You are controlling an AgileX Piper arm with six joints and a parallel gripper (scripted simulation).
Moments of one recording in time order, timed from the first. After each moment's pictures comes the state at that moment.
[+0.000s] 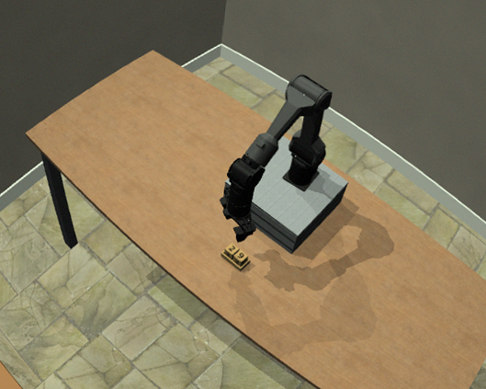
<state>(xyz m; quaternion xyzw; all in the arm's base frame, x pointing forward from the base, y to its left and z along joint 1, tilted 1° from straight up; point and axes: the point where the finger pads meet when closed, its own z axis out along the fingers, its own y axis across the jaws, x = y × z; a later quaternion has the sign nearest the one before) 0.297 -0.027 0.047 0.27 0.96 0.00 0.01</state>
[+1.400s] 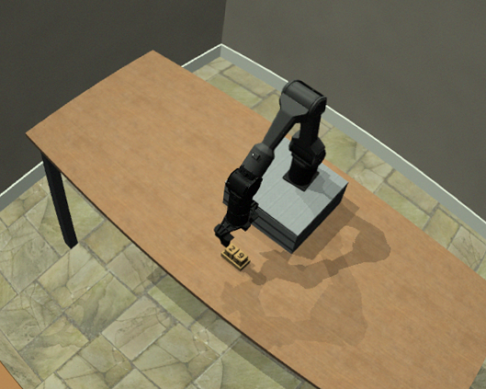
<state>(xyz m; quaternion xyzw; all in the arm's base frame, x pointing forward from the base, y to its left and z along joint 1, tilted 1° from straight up) 0.297 -0.026 0.008 -0.67 0.74 0.00 0.01</state>
